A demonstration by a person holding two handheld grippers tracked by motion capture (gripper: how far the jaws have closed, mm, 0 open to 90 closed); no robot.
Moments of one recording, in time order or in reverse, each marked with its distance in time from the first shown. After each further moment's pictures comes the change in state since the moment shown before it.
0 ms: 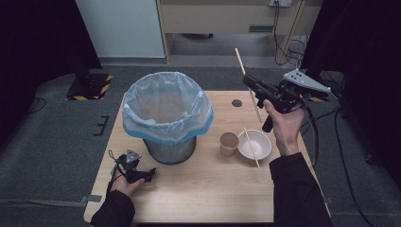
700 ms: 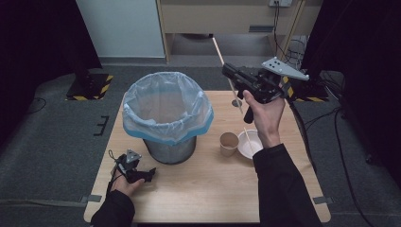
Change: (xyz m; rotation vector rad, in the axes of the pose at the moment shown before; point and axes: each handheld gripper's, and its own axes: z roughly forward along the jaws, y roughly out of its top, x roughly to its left) left arm 0.000 0.000 0.000 -0.002 0.001 -0.001; right arm 0.032 0.013 0.040 -0.020 0.077 -0.013
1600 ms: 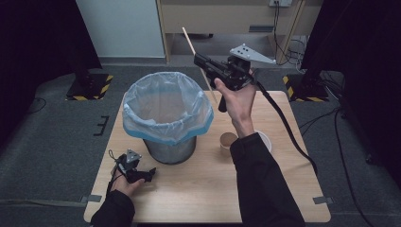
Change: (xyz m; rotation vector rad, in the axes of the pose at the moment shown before) left arm 0.000 0.000 0.000 0.000 -0.002 0.000; right arm 0.028 0.006 0.062 -0.010 0.091 0.011
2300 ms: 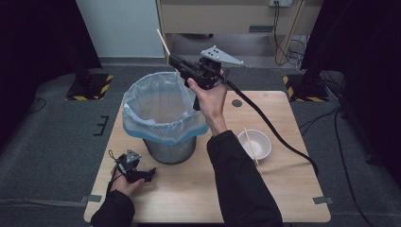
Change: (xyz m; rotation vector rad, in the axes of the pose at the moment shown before) left arm 0.000 0.000 0.000 -0.001 0.000 0.000; right arm 0.017 -0.028 0.058 -0.023 0.061 0.030
